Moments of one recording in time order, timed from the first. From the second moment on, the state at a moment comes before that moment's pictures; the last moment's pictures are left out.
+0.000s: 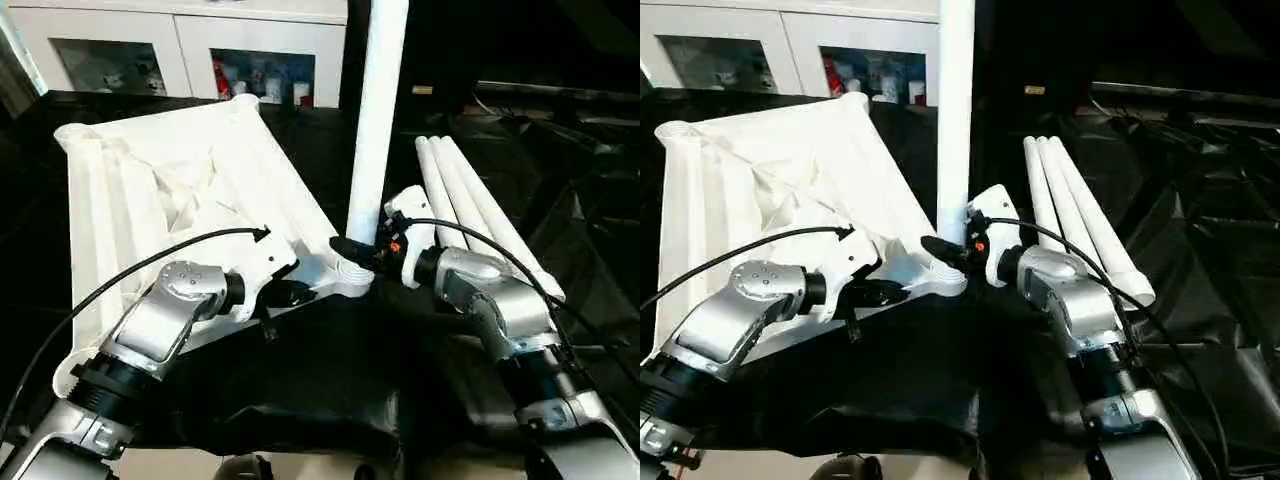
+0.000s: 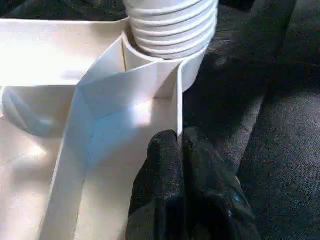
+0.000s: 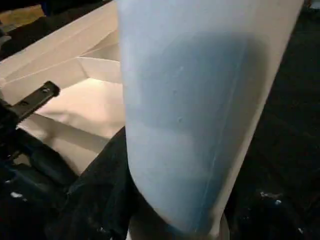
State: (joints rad) left arm -0.47 0.46 -0.33 0.18 -0.11 0.47 -0.92; right arm -0.55 -0.23 0.16 0.34 0.28 0.41 0.70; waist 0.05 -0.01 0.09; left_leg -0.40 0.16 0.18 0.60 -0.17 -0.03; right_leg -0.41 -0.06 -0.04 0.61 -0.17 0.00
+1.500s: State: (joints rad) left arm -0.53 0.42 -0.33 0.30 -0.08 0.41 -0.93; right arm -0.39 -0.14 0.07 0.43 0.23 0.02 0.67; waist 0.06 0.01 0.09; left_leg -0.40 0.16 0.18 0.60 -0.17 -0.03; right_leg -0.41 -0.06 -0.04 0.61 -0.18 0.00
